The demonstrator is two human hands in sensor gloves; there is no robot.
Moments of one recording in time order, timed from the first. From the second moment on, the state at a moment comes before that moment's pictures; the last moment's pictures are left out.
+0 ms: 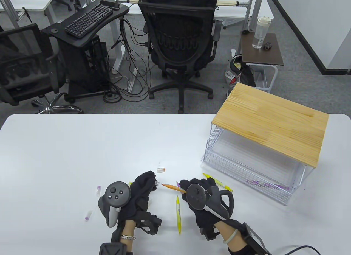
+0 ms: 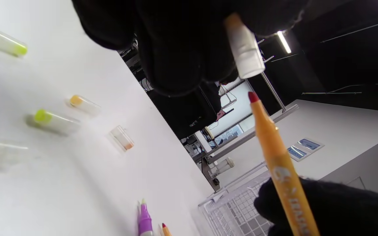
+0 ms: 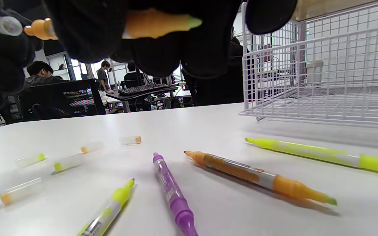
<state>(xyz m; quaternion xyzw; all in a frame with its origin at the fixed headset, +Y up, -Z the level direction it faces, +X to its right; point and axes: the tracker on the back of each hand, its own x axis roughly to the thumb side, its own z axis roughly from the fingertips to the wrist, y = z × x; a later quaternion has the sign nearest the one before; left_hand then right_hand) -0.181 -0.720 -0.317 0.04 -0.01 0.46 0.89 0.064 -0.704 -0.311 0.10 -0.03 0.99 0.11</state>
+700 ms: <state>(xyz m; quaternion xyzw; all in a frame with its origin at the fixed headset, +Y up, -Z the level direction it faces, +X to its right) -0.145 -0.724 -0.313 0.01 -0.11 0.38 0.92 0.067 -0.698 -0.305 0.09 -0.09 0.99 0.11</state>
